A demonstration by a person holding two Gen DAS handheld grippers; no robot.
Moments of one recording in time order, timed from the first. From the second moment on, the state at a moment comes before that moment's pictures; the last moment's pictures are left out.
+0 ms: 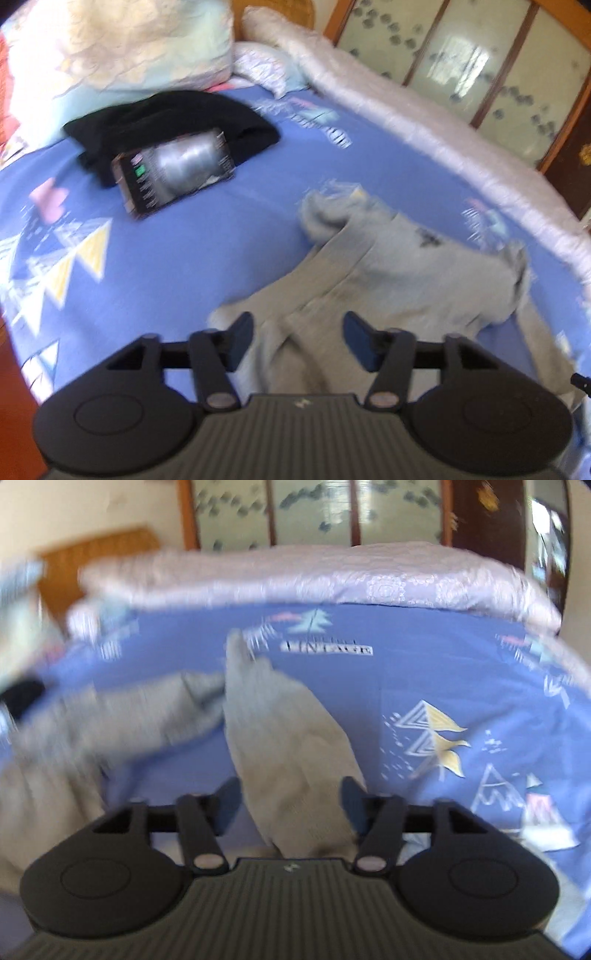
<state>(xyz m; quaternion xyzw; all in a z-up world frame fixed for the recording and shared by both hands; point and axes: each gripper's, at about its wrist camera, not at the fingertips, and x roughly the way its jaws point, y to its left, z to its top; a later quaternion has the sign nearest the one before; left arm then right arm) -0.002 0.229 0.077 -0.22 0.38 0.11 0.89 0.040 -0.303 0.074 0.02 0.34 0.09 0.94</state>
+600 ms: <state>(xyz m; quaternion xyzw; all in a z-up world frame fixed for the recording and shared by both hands) -0.015 0.225 0.056 -0.25 0.41 0.10 0.87 0.189 -0.469 0.207 0.25 0.21 -0.13 0.94</state>
